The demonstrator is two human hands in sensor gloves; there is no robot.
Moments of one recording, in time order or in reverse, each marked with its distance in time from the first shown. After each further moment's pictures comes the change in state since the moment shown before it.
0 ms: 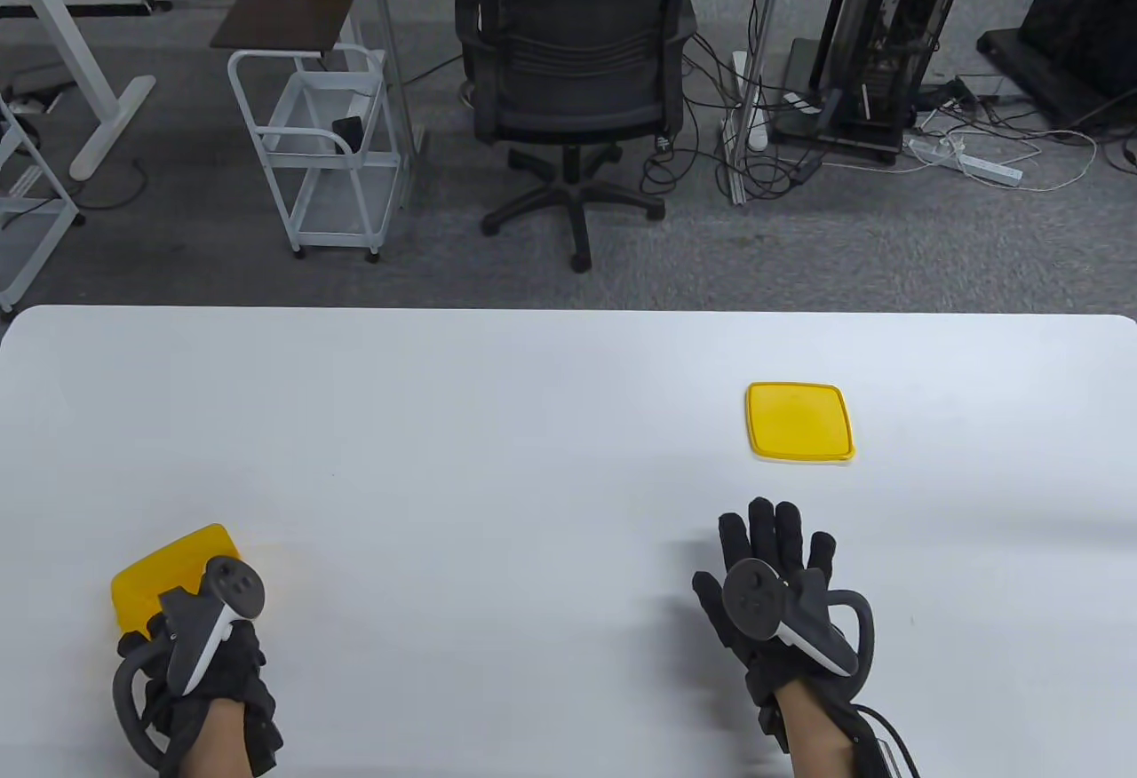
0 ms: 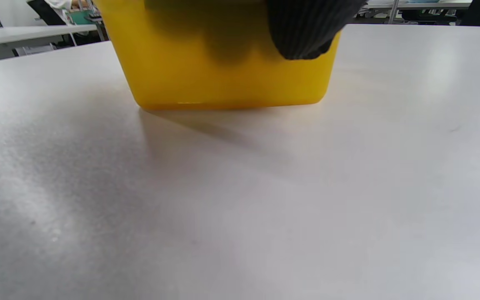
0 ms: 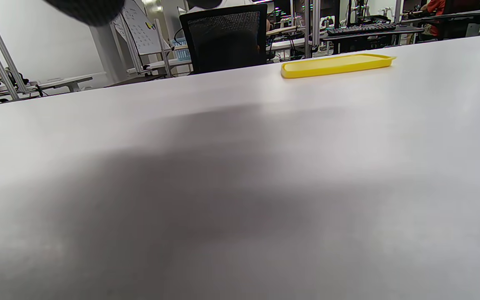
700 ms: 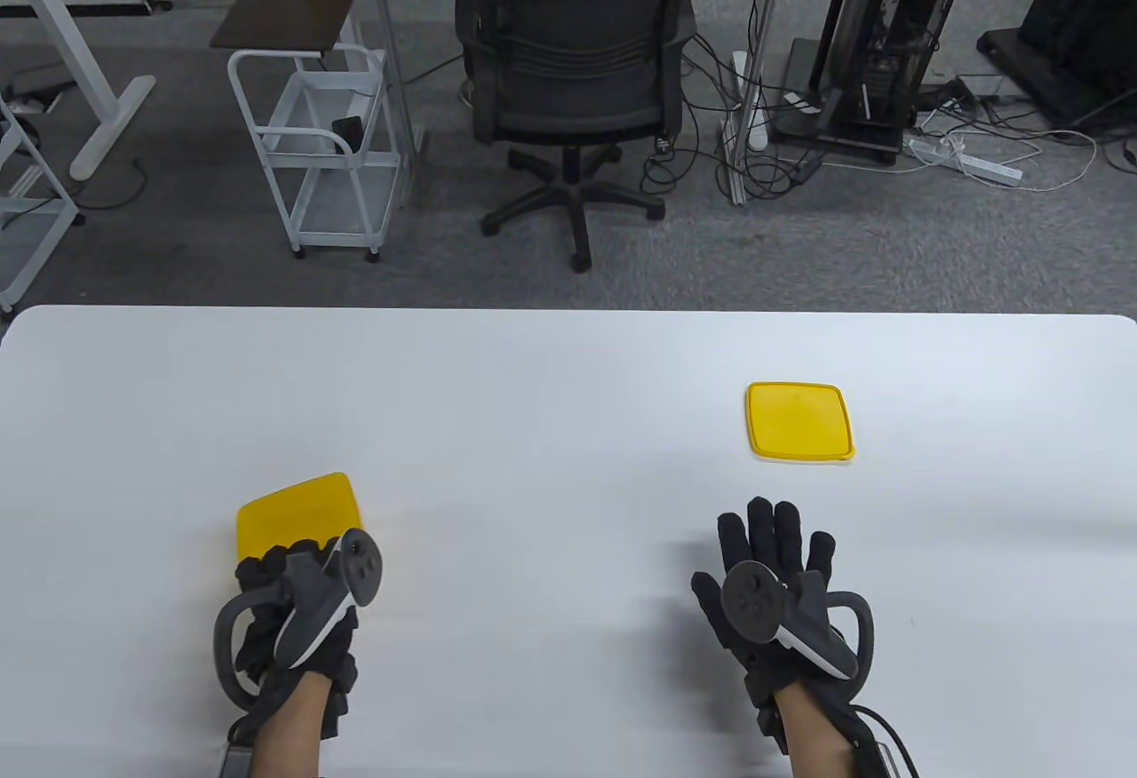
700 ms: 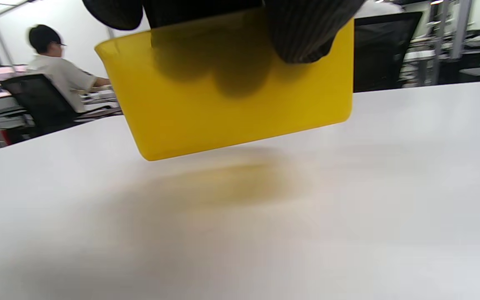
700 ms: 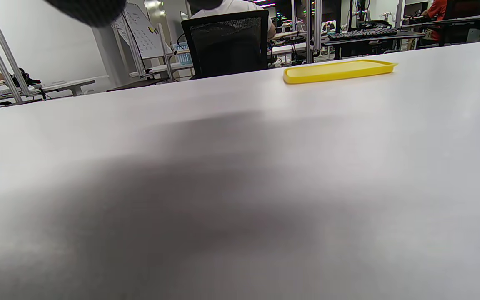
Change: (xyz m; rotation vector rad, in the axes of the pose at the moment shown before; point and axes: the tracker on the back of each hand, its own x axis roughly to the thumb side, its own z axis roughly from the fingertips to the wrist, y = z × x) left_hand 0.109 0.035 0.068 0.247 -0.370 -0.126; right_hand 0.002 0.000 0.001 -0.014 -0.006 0.003
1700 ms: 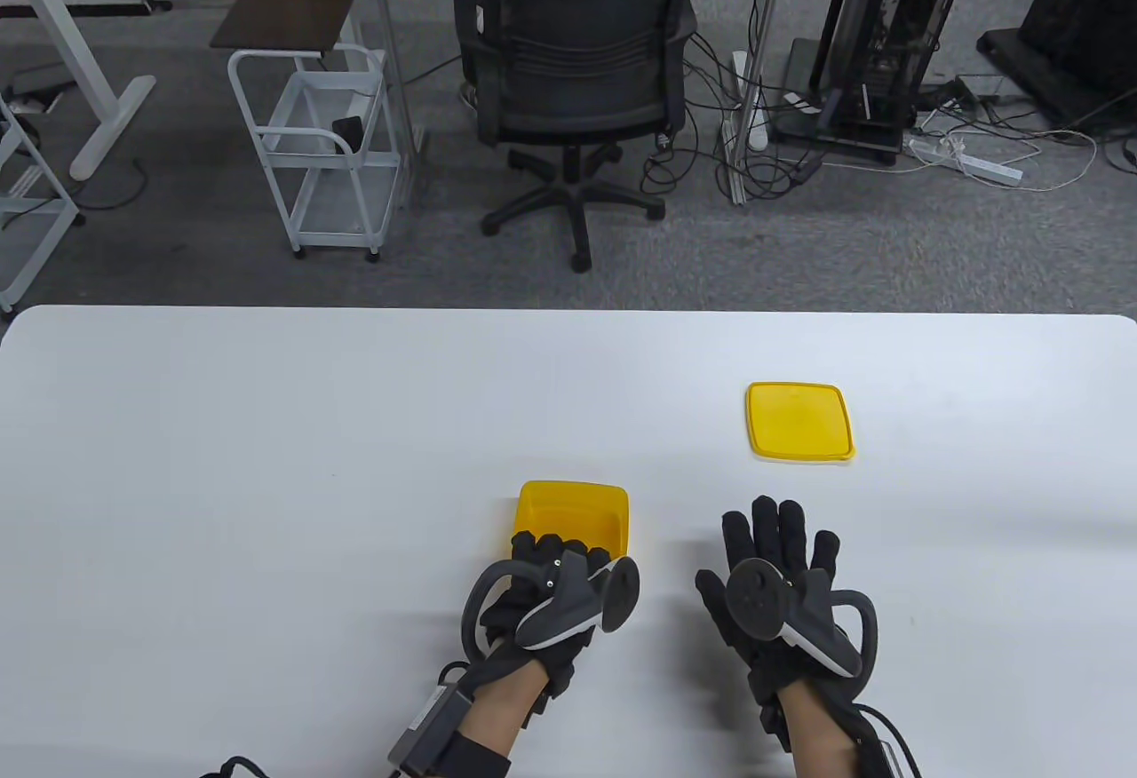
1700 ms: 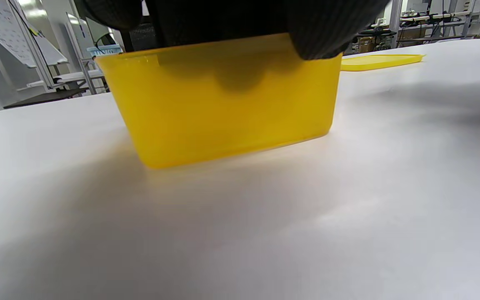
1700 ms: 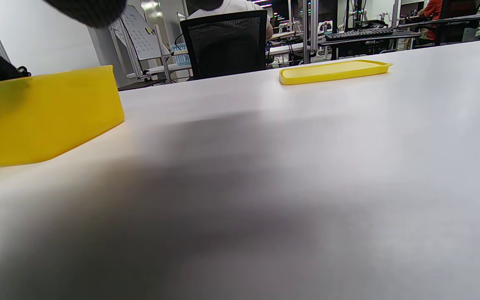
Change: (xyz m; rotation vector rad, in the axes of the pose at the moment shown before) left_hand 0.198 -0.005 0.041 -0.015 -0.547 -0.079; right_hand -0.004 -0.002 0.000 -0.003 0.010 -0.008
